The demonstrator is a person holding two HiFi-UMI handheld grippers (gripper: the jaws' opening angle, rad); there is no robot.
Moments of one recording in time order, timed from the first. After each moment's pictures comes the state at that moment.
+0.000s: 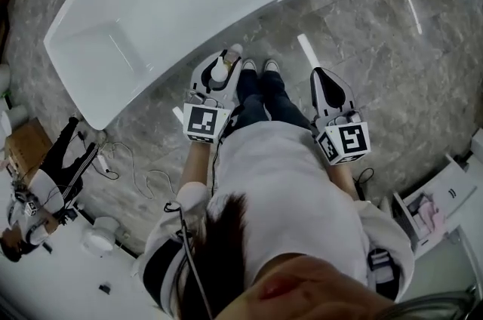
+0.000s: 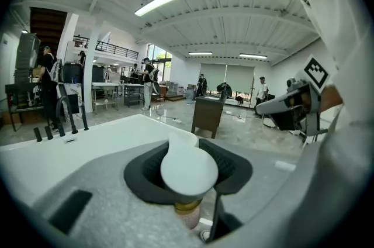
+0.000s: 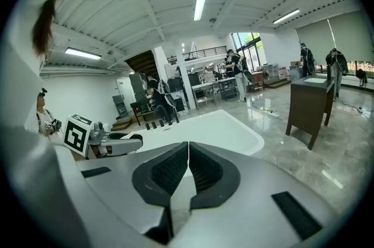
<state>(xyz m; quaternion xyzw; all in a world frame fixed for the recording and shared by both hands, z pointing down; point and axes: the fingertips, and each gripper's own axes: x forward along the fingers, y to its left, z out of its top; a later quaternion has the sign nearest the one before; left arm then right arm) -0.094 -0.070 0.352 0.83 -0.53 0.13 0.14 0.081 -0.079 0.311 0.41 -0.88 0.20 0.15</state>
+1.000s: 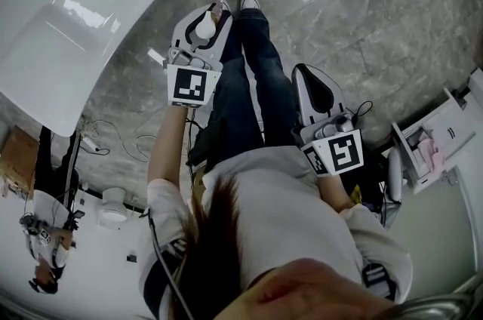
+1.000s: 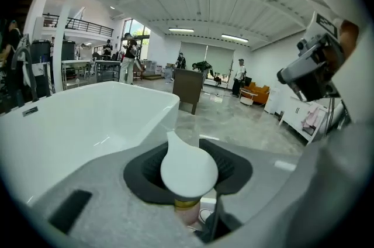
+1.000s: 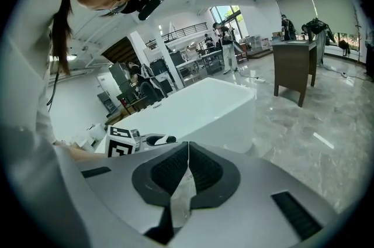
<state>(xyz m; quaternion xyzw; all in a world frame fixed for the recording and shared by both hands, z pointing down) -0.040 -0.091 0.579 0.88 -0.40 0.20 0.17 0.082 -0.031 0.468 0.44 -0.82 0.32 0.20</state>
